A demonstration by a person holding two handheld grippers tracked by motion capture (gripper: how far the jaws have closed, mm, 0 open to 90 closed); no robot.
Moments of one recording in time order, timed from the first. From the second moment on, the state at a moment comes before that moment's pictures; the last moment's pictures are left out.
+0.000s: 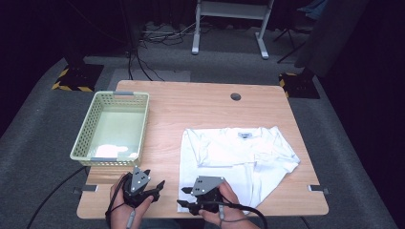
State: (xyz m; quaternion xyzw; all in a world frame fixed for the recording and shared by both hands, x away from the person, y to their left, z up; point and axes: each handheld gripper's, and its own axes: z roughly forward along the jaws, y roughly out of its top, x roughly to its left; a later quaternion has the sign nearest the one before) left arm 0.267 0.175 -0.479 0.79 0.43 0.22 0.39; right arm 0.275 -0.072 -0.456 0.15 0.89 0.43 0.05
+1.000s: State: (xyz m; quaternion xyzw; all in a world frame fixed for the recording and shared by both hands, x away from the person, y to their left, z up) left arm 0.308 0.122 -0.496 0.83 0.38 0.17 0.38; right arm 0.304 -0.174 -0.441 0.30 0.85 0.41 0.16
